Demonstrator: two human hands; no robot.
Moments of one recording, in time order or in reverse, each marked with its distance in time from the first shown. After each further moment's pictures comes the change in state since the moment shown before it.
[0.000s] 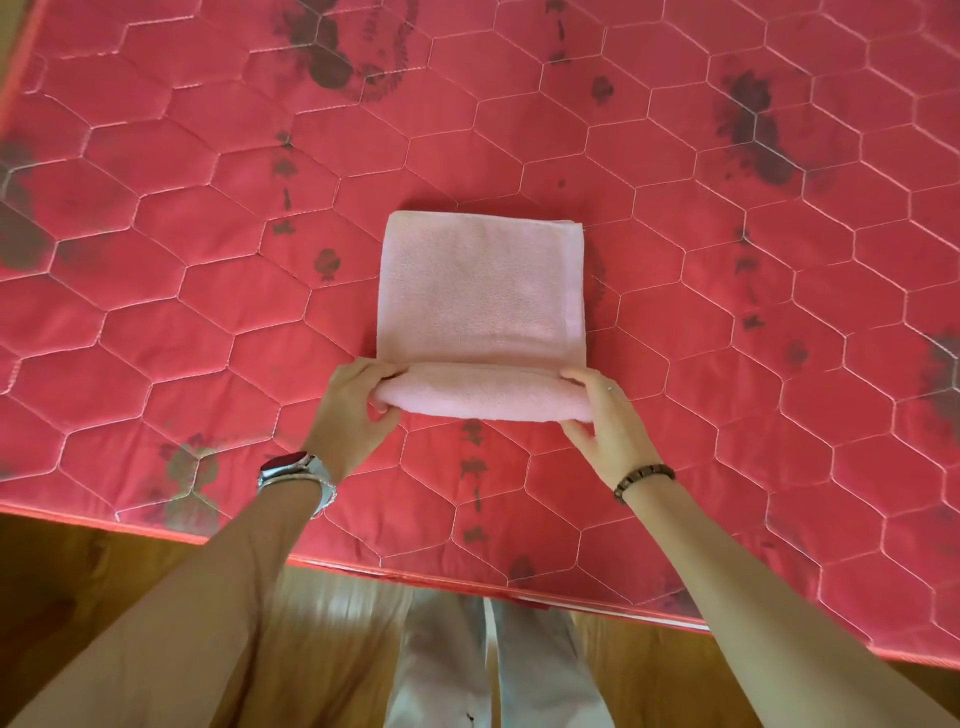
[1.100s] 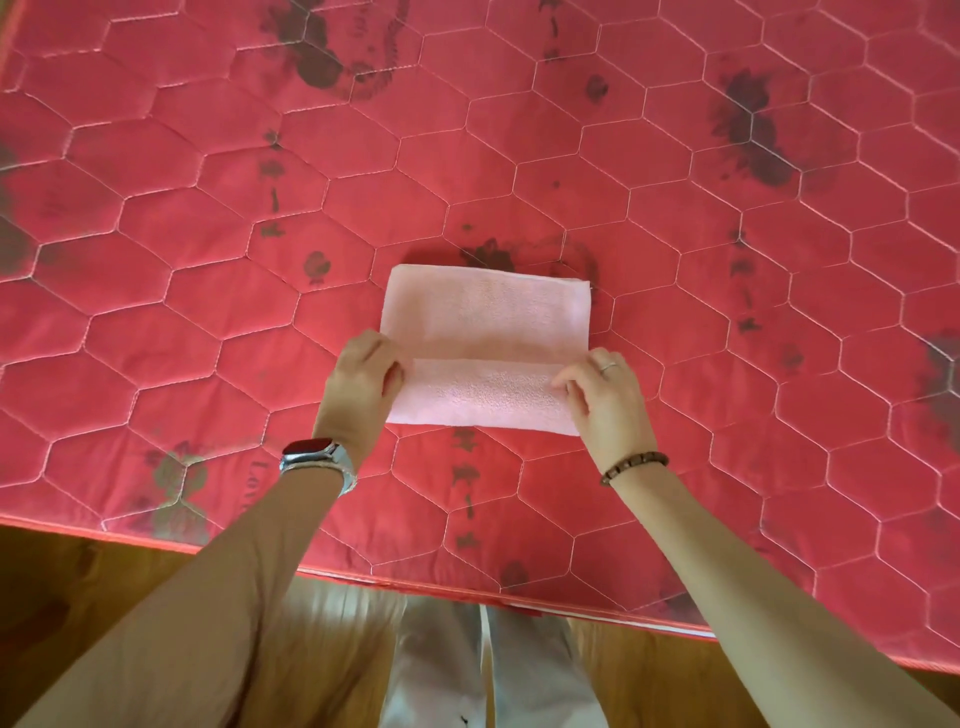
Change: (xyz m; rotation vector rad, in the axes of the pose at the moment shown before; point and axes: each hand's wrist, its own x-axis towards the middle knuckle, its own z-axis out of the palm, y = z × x) left_hand 0.029 0.025 0.009 0.086 0.180 0.079; right_hand 0.022 -0.011 -0.007 -0.176 0.302 -0.187
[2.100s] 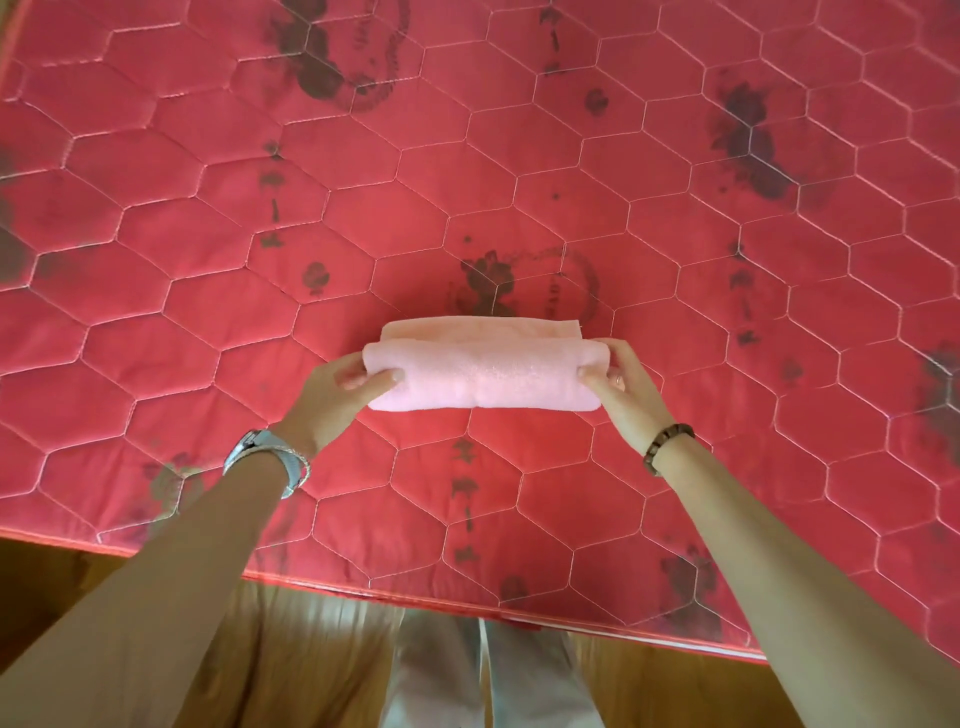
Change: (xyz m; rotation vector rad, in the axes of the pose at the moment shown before) left_hand 0.016 -0.008 -0.033 -0.469 -0.356 -0.545; right_hand 0.028 0.012 -0.030 0.600 -0.341 0.584
